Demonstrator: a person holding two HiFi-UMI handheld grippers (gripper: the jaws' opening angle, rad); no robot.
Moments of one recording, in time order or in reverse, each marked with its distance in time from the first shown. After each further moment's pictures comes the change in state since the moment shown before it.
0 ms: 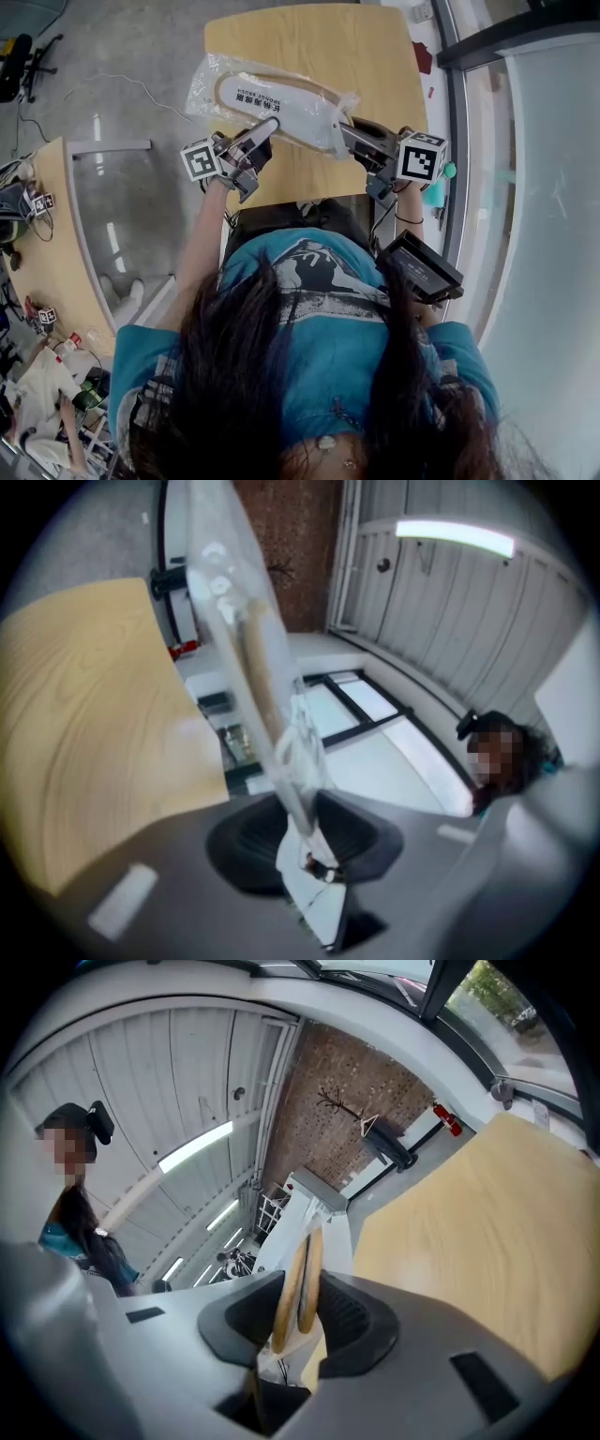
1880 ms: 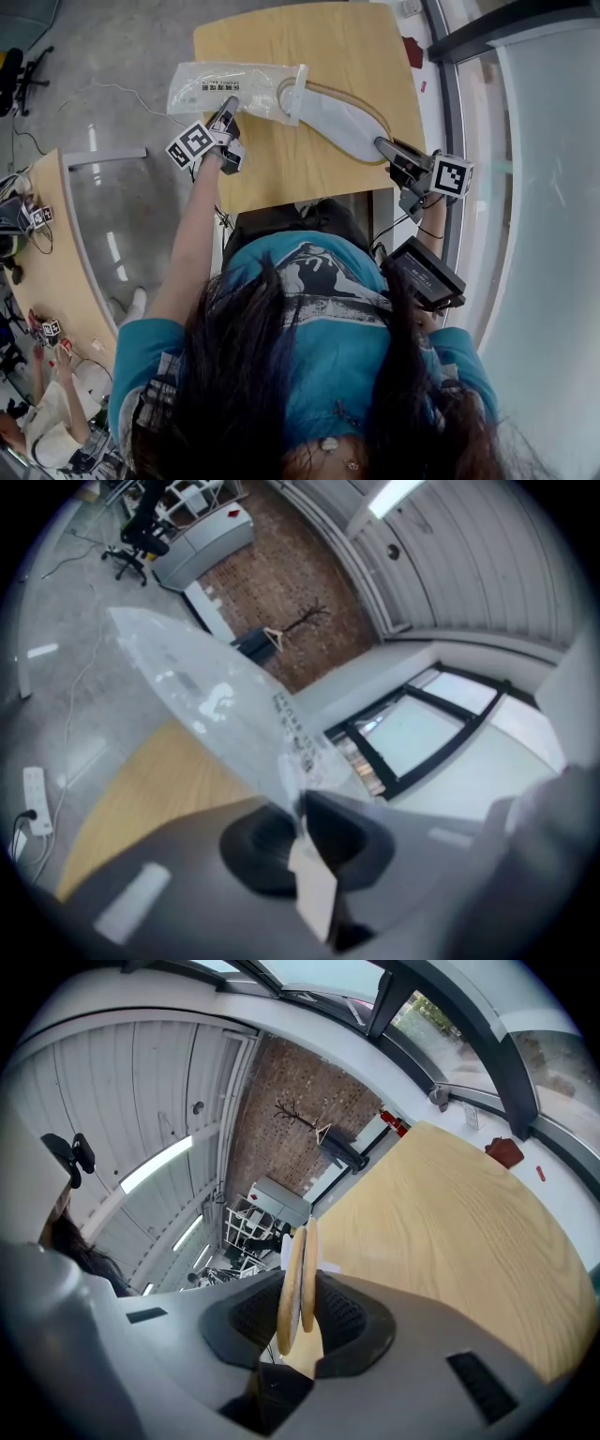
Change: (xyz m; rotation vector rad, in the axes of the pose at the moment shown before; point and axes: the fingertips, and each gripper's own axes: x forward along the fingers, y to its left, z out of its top) left arm -0.069 0.152 0.072 0.110 -0.211 0.663; right arm -0.094 -0.064 -0.019 0.147 -0.044 -0.173
